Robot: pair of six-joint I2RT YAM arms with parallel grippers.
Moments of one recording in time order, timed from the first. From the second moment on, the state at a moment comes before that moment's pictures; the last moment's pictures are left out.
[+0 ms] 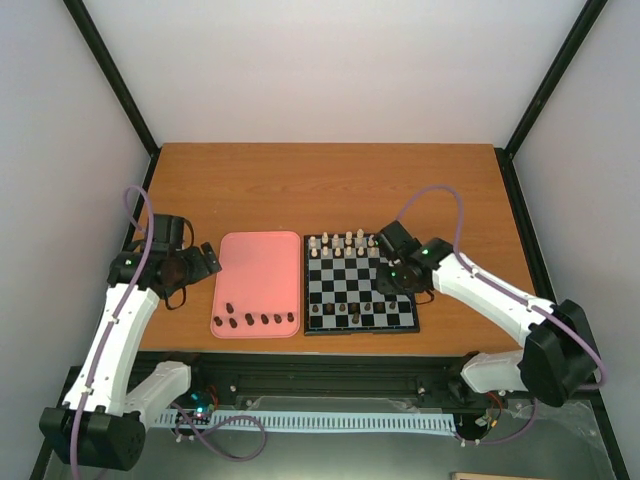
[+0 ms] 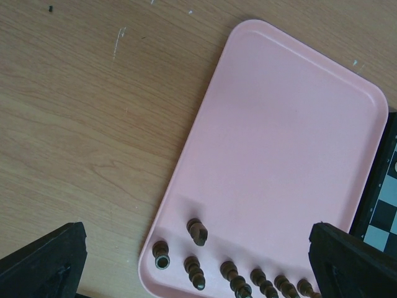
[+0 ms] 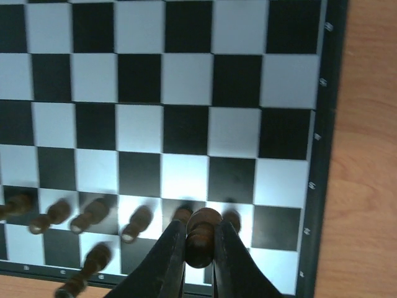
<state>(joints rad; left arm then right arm) -0.08 0.92 0.96 -1.11 -0.05 -0.57 0.67 1.33 0.95 -0.87 0.06 0.61</state>
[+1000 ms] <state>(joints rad) -0.08 0.95 0.94 -1.09 -0.04 -0.57 0.54 1.27 0.75 -0.88 0.01 0.63</state>
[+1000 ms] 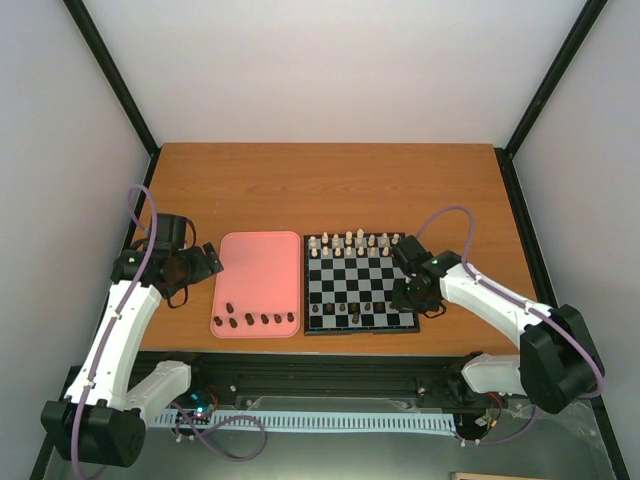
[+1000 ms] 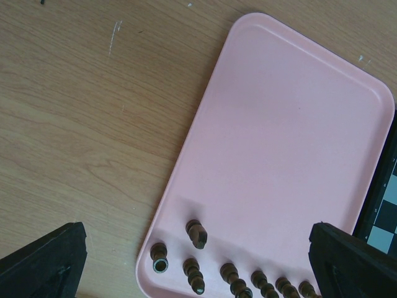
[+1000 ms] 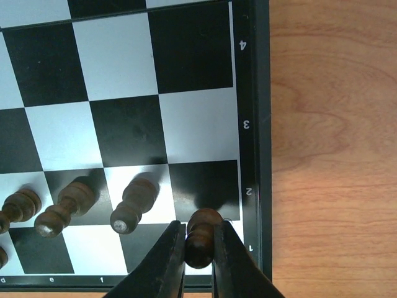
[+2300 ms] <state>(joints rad) -0.08 0.95 0.92 -1.08 -0.04 -0.59 0.50 1.33 0.72 -0.81 0.01 0.58</state>
